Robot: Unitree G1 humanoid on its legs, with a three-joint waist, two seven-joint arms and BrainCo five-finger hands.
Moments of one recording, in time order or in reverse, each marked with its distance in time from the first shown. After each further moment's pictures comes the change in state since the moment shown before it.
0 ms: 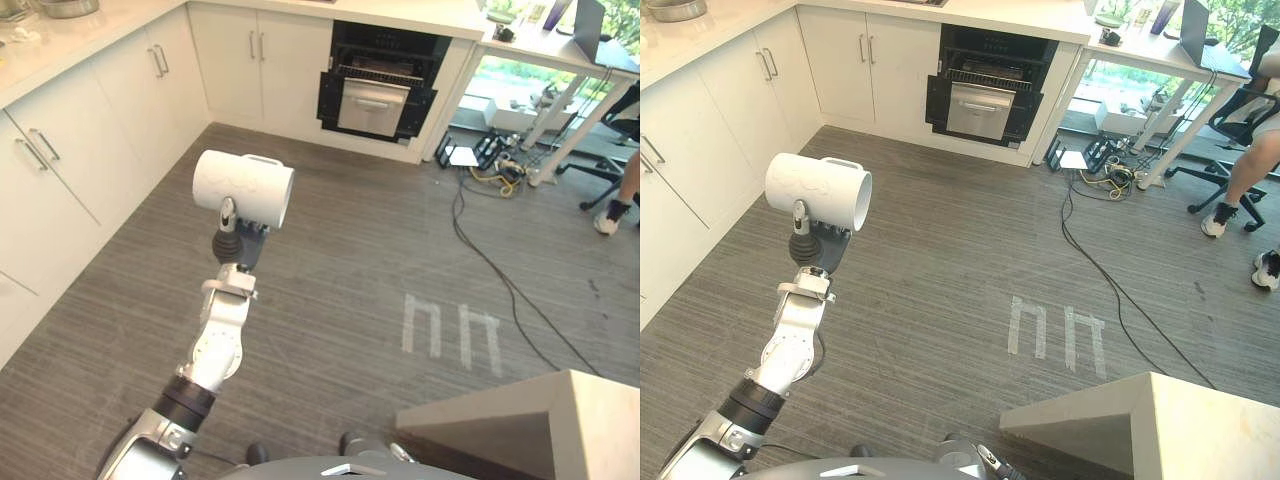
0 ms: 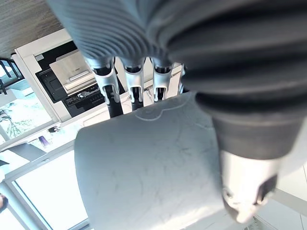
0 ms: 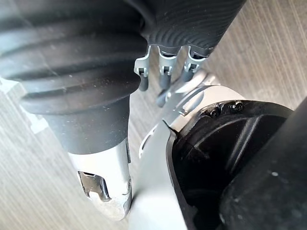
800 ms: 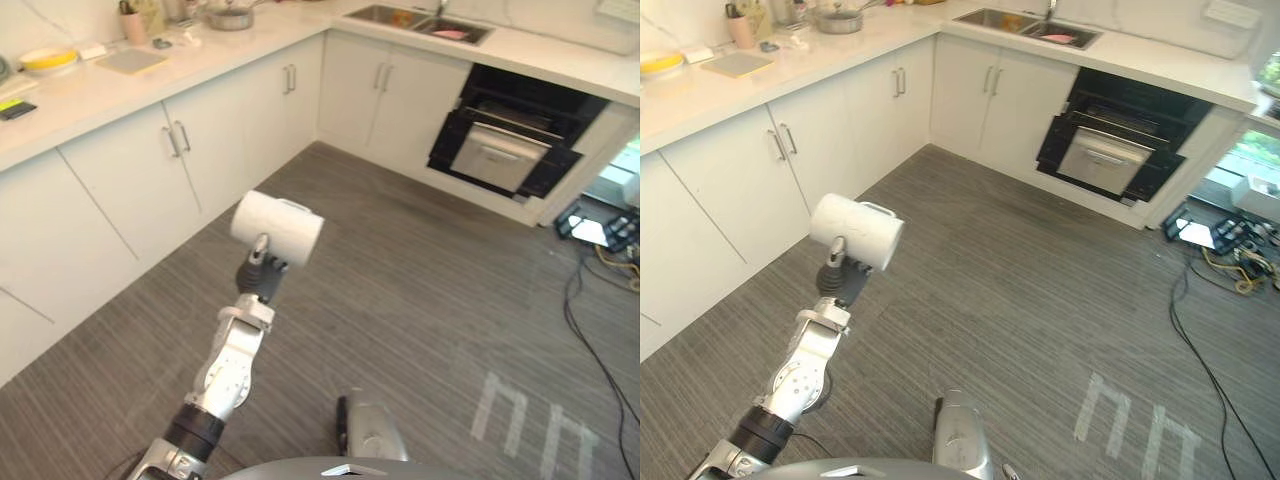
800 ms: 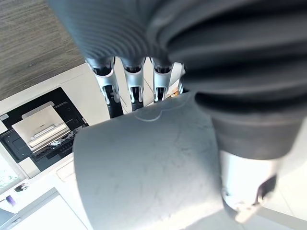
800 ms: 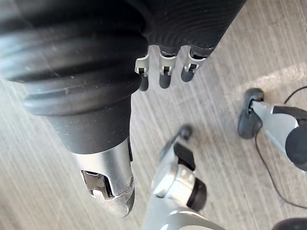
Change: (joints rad) left arm 0.070 -0.083 -0.052 0.037 0.181 0.158 -0.011; right arm 0.052 0.026 -0.163 0.072 0.090 -0.107 -0.016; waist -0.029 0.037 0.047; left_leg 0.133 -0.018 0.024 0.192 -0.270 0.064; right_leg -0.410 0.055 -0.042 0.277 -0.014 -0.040
